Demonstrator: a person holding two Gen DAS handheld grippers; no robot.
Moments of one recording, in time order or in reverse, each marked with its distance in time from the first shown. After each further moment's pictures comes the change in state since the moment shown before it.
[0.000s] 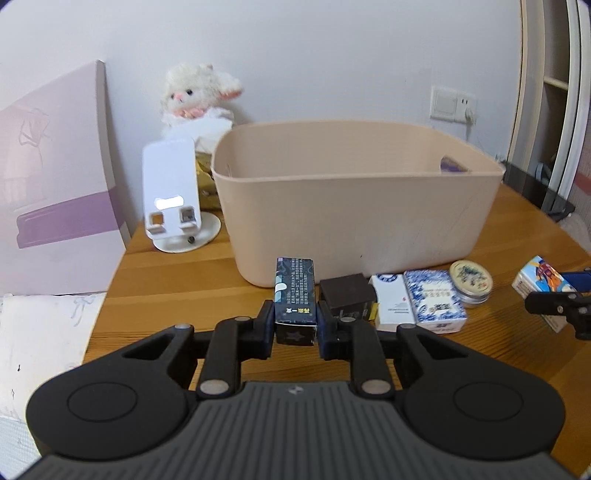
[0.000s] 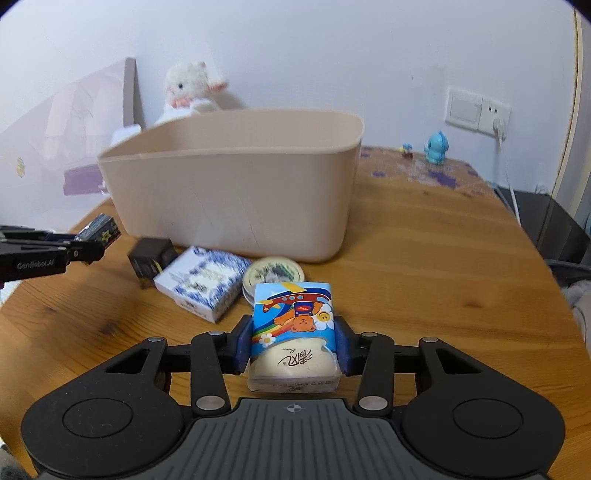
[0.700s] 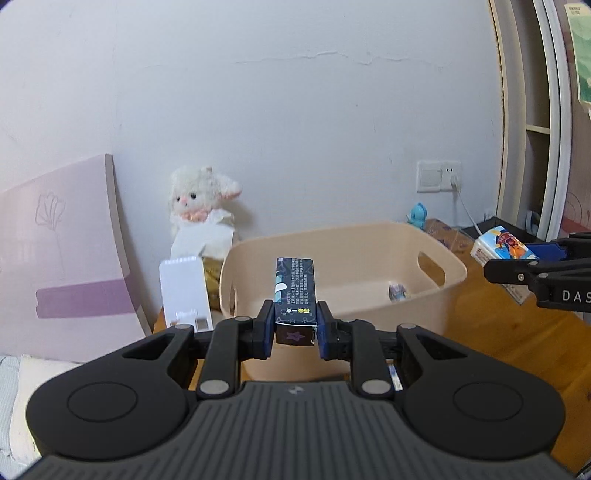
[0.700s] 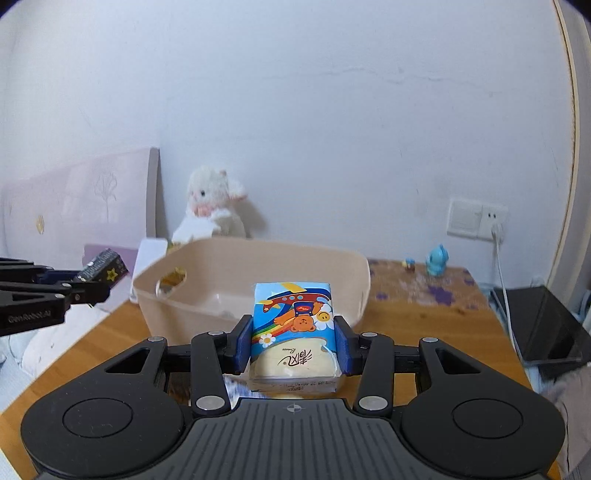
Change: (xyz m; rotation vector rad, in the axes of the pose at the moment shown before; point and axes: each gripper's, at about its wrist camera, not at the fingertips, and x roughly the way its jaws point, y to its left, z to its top) left arm -0.062 -0.021 0.068 0.052 -0.201 0.023; right arm -0.053 0.015 0.075 -0.045 -0.266 0.019
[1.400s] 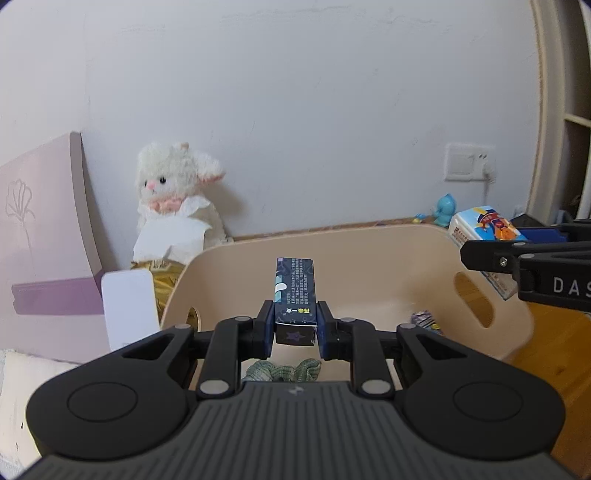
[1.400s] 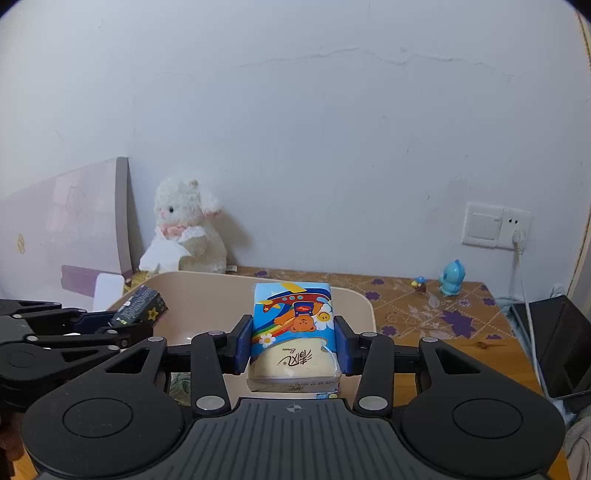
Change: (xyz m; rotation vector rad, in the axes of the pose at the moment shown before) left arm 0.134 -0.021 0.027 -0.036 0.105 0.041; right arm 0.111 -0.016 0.041 0.040 0.054 -0.008
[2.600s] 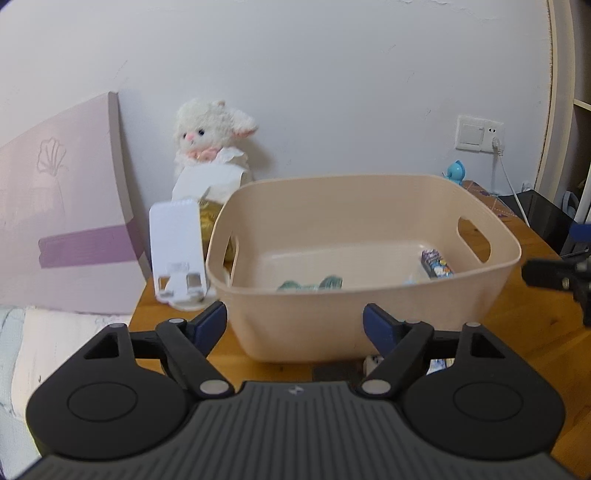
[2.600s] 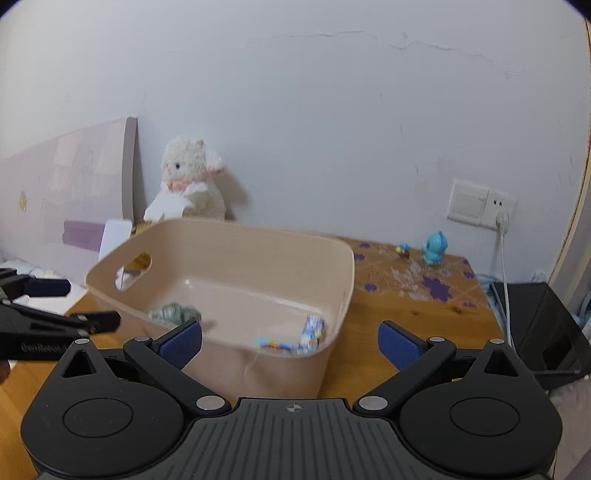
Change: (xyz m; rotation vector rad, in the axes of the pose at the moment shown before) left arm -0.060 0.018 -0.047 -0.041 0.095 0.042; right arm -0.058 -0.018 -0.040 -0.069 0.102 -0.017
